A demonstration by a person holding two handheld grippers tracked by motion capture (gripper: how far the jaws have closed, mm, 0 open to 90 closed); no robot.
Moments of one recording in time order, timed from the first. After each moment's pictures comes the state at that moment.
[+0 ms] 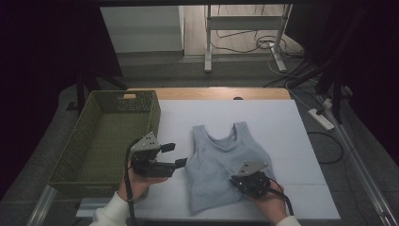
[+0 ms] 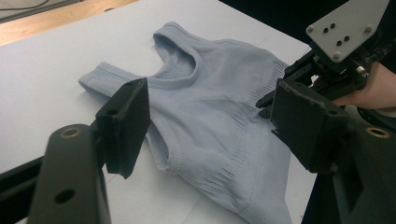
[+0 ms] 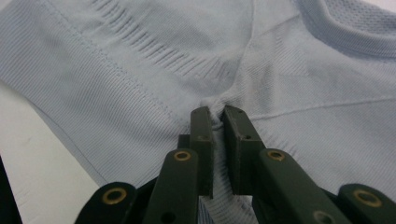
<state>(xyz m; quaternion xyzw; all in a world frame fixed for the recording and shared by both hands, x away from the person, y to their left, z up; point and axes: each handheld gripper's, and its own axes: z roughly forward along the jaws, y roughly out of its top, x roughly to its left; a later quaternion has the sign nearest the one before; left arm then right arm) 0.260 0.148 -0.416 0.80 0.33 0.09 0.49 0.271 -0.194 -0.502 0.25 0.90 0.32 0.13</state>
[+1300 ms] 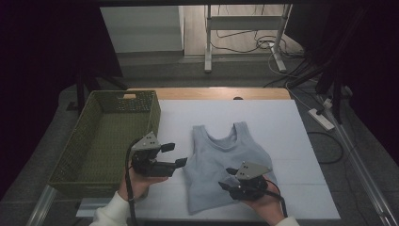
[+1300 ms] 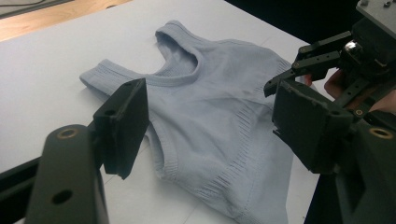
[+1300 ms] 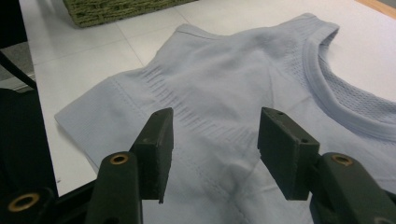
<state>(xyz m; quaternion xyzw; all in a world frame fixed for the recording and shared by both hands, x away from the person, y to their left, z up) 0.262 0.147 -0.418 0.80 0.34 0.09 0.49 0.256 -0.179 -0.481 0.20 0.87 0.42 0.14</state>
